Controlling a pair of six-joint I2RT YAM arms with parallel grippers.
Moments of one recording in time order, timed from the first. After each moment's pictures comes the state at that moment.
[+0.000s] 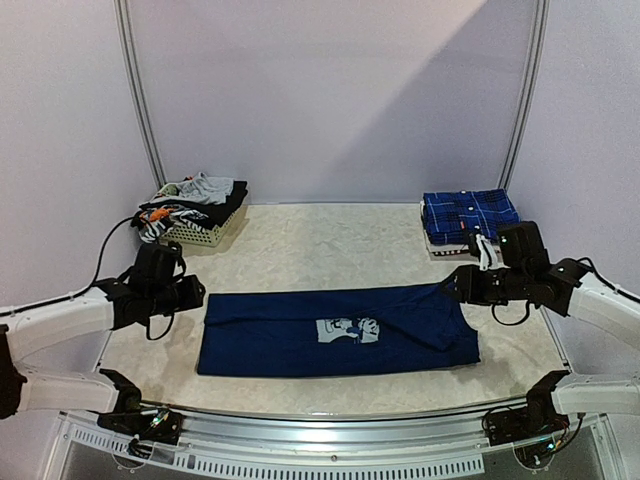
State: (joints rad) left arm -0.44 1.07 0.50 -0.21 -0.24 -0.55; right arm 0.48 1.00 0.69 -0.42 -0.19 0.53
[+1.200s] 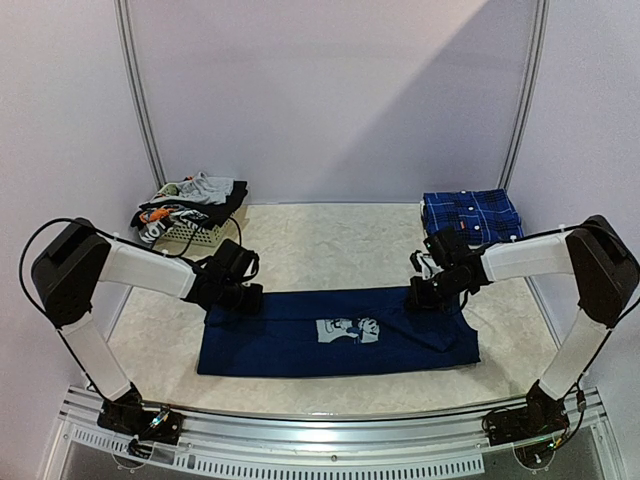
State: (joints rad) left arm -0.63 1.72 0.82 -0.07 -0.14 -0.44; right arm 0.53 1.71 0.91 -0.26 -0.20 0.49
